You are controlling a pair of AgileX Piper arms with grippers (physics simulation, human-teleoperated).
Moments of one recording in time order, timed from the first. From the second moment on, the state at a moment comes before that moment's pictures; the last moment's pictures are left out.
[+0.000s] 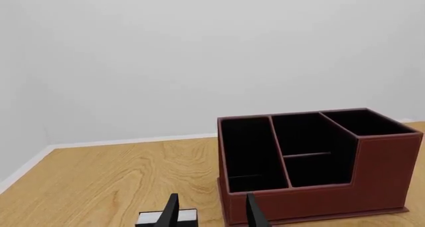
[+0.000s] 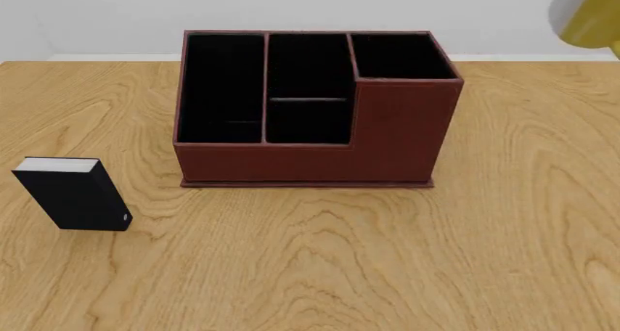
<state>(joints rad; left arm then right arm) -0.09 0.00 -0.25 0.14 0.04 0.20 0.43 -0.46 -0.16 -0.28</state>
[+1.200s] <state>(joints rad) -0.08 0.00 -0.25 0.14 0.06 0.09 0.63 -0.38 -0.39 -0.13</state>
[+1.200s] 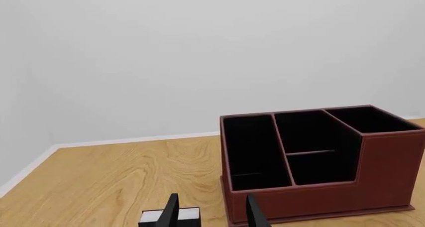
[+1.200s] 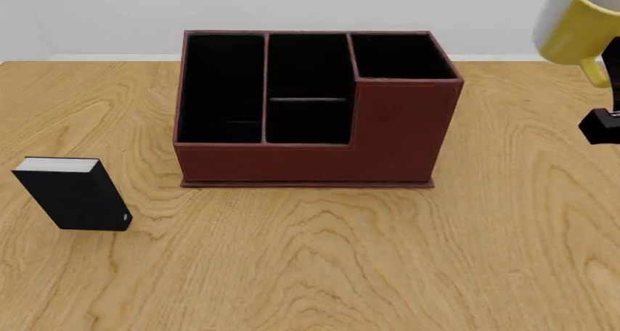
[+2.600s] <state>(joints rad) -0.09 0.00 -0.26 0.15 0.07 0.07 0.91 -0.27 -0.66 -0.08</state>
